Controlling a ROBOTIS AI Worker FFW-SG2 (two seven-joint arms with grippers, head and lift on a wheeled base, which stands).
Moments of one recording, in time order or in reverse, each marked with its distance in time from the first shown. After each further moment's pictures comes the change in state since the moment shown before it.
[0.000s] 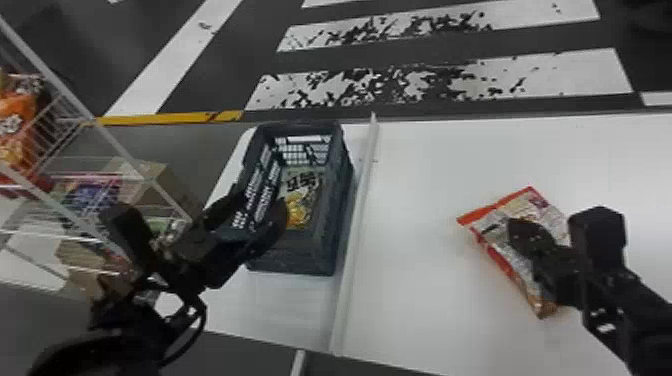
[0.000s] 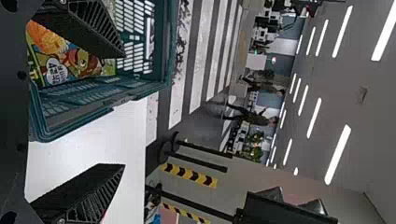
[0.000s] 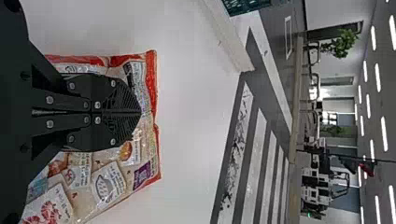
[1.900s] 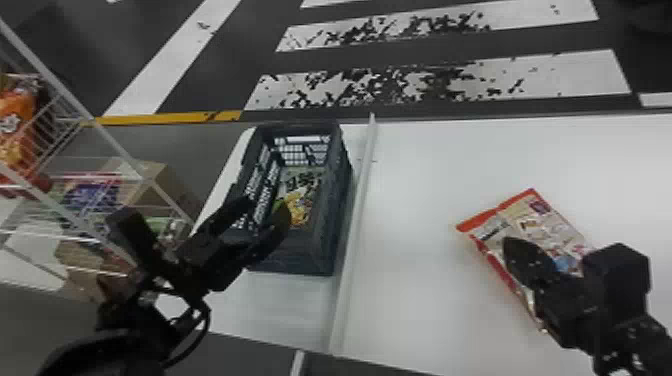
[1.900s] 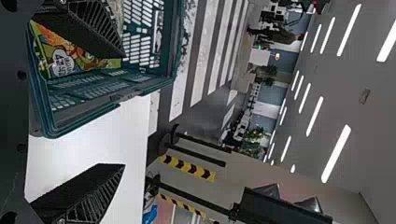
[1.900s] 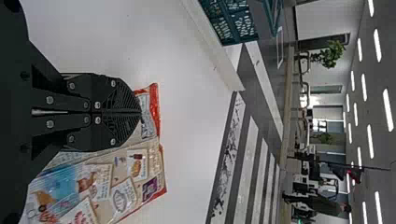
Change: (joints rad) left arm -0.015 0.000 0.003 0.052 0.024 -0.002 -0.031; right arm 0.231 -0.019 0.024 -0.272 0.023 -0.010 0.020
